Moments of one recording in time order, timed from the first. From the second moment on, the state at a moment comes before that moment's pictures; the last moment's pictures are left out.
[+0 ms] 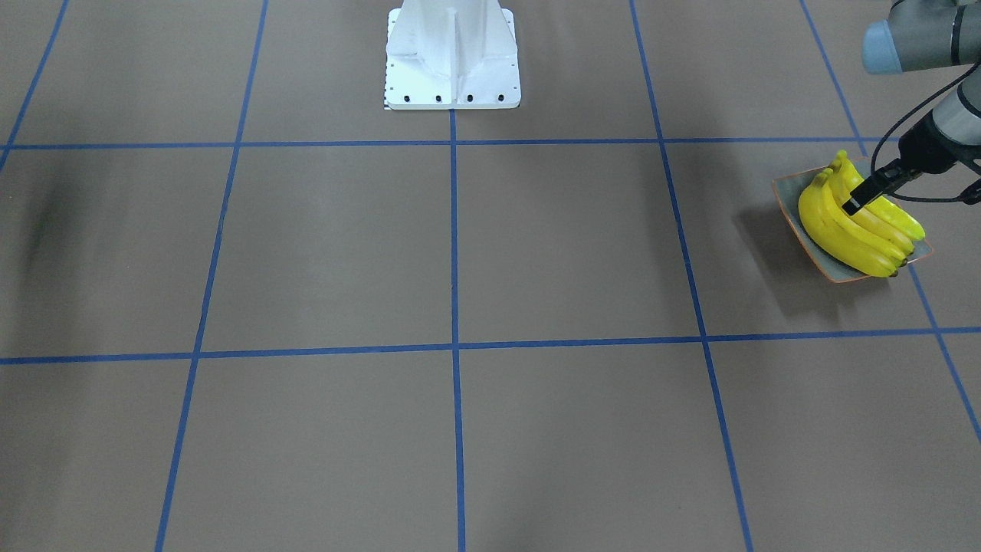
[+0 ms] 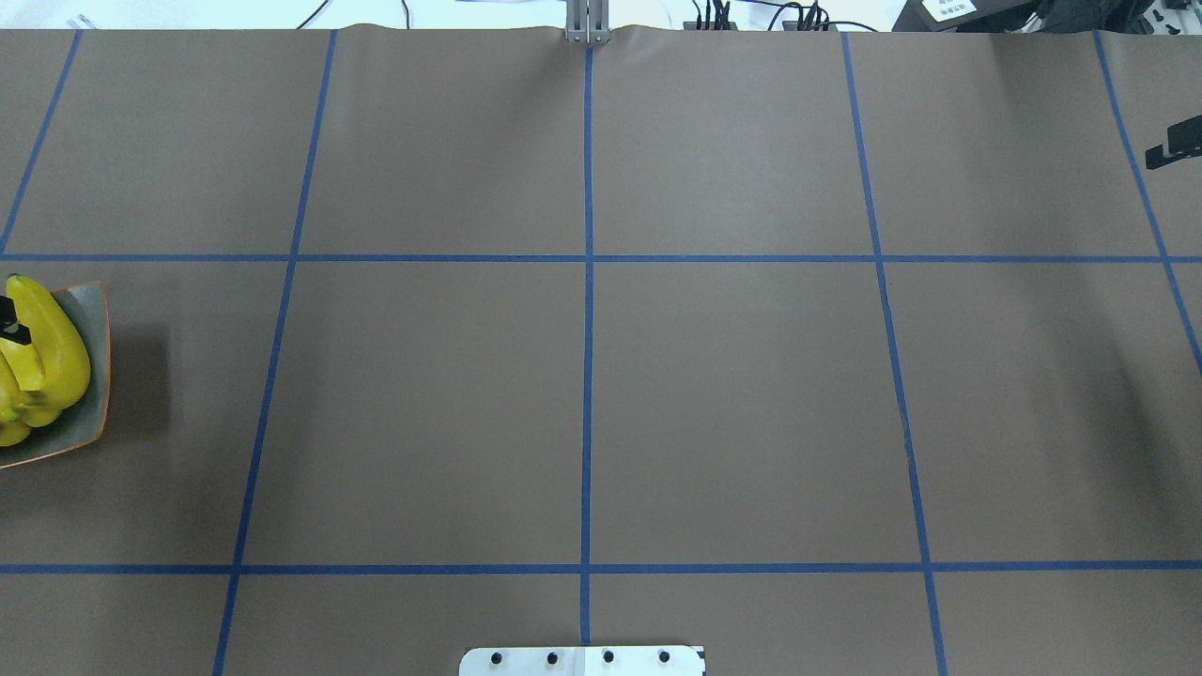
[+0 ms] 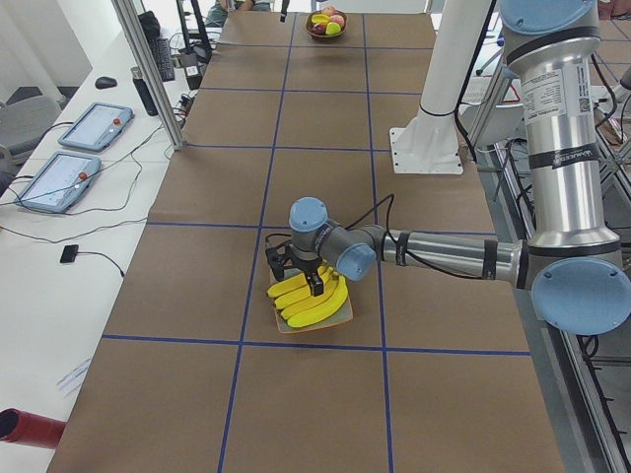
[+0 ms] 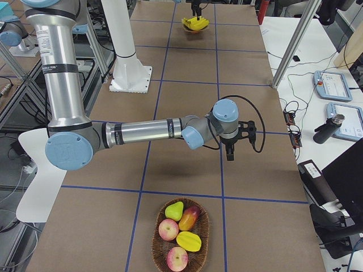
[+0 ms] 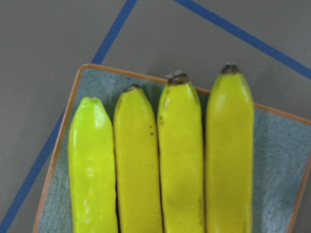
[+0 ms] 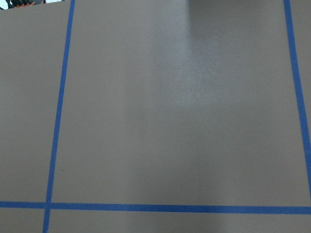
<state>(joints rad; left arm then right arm) -1.13 -1.39 -1.80 -2.06 -2.28 -1.04 1.41 -1.45 1.59 -1.16 2.35 0.51</state>
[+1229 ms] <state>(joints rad) -1.41 -1.66 -1.70 -1.57 -2.35 -0.23 1.47 -1.45 1.59 -1.53 2.37 0.23</state>
